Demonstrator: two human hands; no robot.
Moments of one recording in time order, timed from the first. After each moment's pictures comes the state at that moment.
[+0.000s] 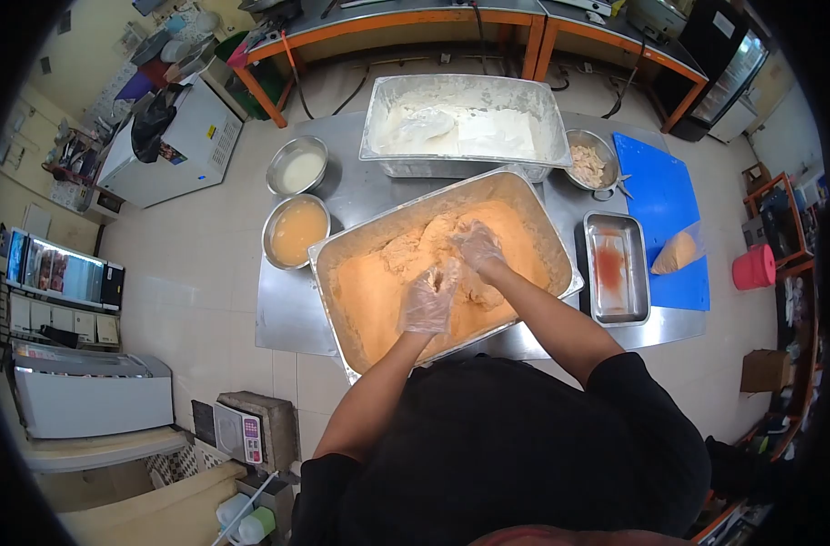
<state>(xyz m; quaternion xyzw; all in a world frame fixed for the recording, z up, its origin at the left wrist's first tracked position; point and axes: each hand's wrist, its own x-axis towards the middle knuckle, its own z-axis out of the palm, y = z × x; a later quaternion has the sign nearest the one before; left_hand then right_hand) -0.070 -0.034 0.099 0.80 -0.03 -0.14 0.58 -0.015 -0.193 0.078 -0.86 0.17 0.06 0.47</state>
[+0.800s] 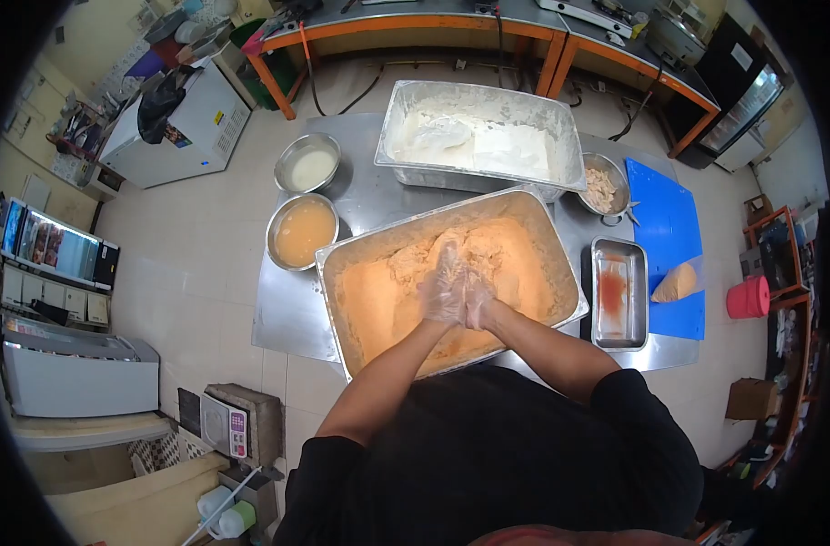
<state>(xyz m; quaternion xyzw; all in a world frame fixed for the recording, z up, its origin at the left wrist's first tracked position) -0.035 -0.056 0.024 0.87 -0.10 -0.01 0.48 -0.031 -0.157 0.060 -0.37 0.18 0.24 0.88</state>
